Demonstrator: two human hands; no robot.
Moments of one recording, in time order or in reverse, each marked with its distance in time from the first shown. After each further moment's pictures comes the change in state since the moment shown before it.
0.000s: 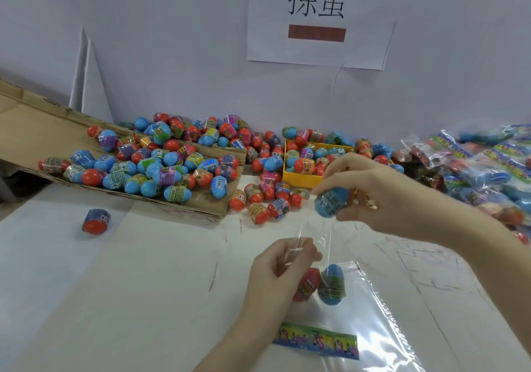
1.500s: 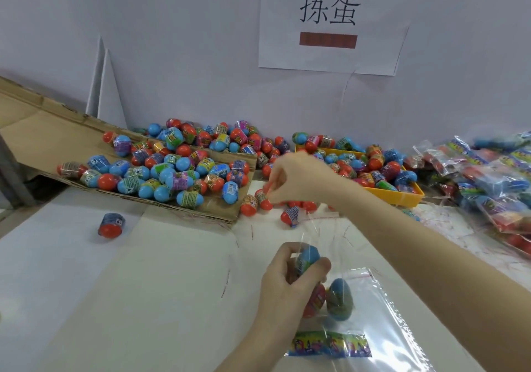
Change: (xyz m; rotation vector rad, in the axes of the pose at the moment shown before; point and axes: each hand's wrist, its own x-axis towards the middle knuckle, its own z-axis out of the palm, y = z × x) left_hand 0.002 -0.006 -0.001 -0.025 0.038 -0.068; right_hand 0.111 -0.022 0.035 -0.034 0.046 0.055
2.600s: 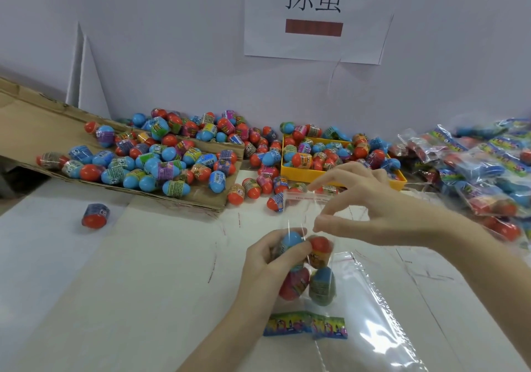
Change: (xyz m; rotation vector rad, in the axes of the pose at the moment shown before) left_hand -0.004 0.008 -0.004 -0.085 -0.065 0.014; right_hand -0.117 0.026 -0.025 0.090 -0.128 -0.056
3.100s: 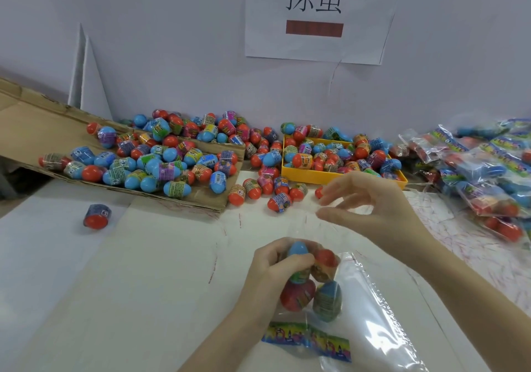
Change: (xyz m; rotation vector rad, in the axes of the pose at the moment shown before) left_hand -0.002 0.000 0.000 -0.014 -0.152 -0.015; right_hand -0.004 0.001 0.028 0.524 0.528 0.029
